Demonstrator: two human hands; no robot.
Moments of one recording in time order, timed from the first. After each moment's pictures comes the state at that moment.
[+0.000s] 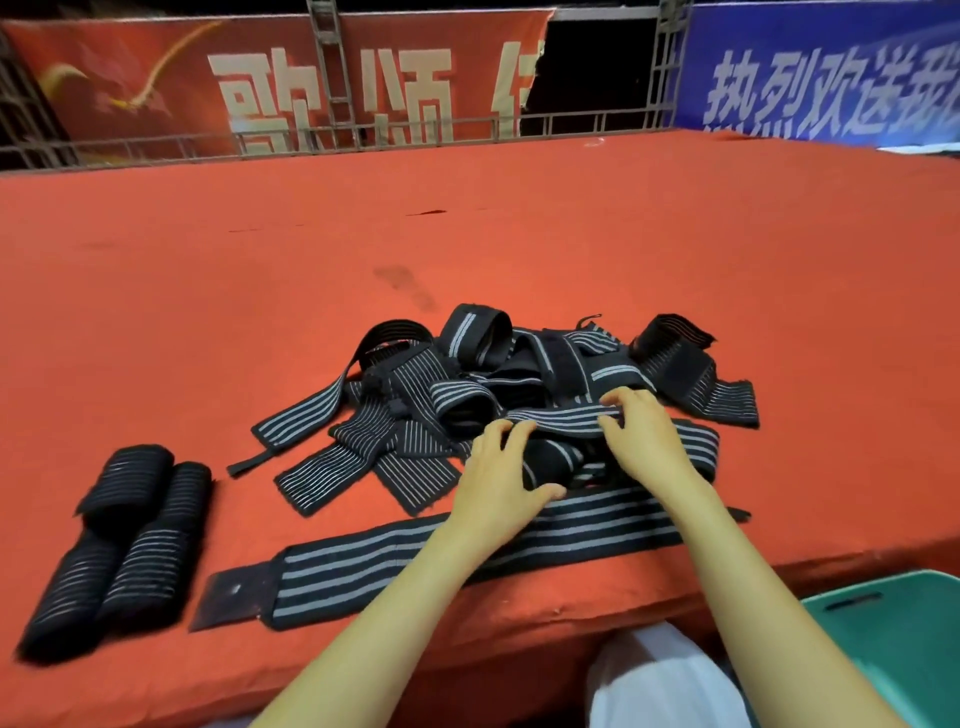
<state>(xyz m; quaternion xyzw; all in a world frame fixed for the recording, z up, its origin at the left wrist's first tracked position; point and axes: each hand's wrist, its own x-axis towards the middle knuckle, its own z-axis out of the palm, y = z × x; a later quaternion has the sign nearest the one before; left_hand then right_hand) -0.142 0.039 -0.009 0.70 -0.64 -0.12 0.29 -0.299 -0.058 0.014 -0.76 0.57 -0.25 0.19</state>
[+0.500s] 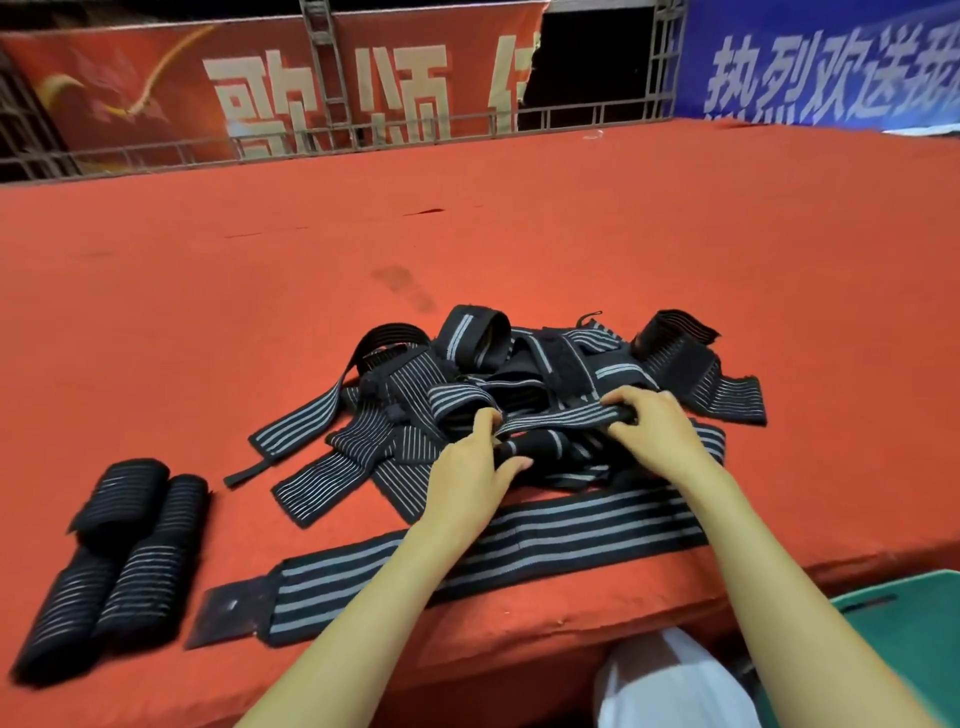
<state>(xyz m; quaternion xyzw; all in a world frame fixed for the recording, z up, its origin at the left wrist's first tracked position) -0.124 0.035 0.003 0.73 -0.61 -0.05 0.32 -0.316 -0.076 0.014 -0.78 0.55 -0.23 0.21</state>
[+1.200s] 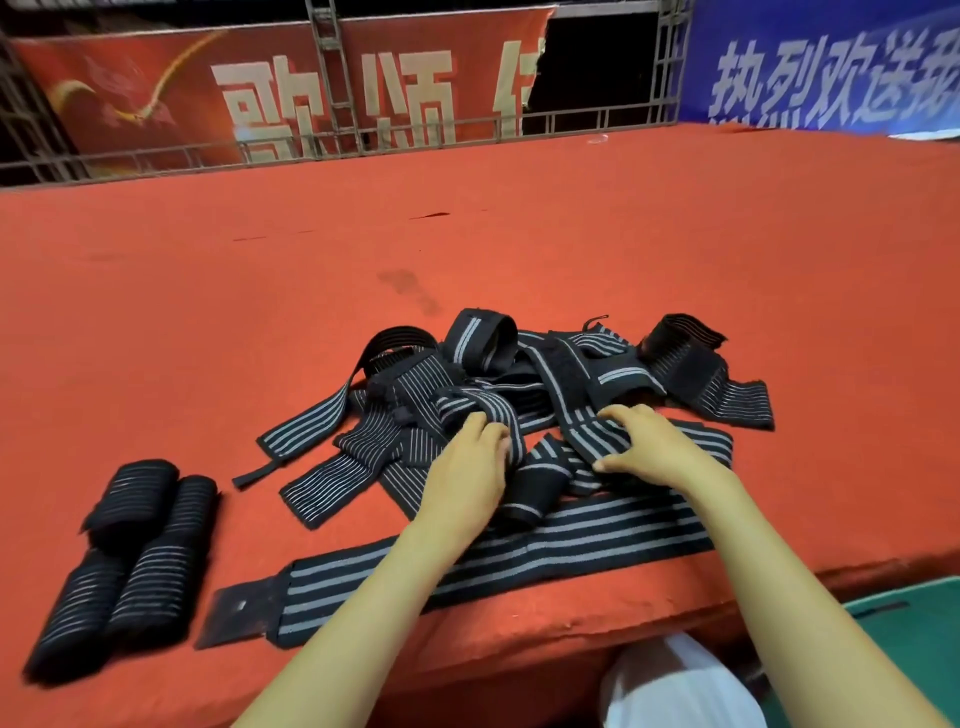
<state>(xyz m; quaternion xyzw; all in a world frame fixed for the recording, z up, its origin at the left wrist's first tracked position) -0.113 0.036 0.006 0.71 -0.65 0.01 0.27 -0.312 -0.080 0.010 -0.82 0.52 -0.08 0.24</state>
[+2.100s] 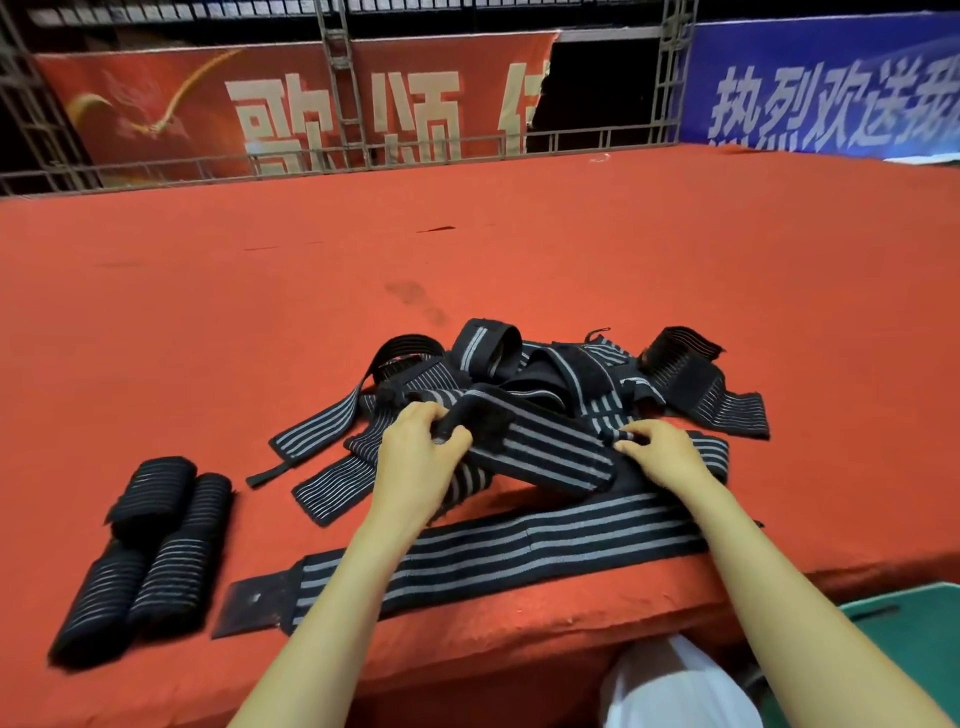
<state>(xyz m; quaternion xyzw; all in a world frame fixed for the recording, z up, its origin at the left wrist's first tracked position) -0.088 0.075 0.052 0.72 -0.52 -0.04 0.45 -0.318 -0.096 -0.016 -0.75 0.58 -0.21 0.24</state>
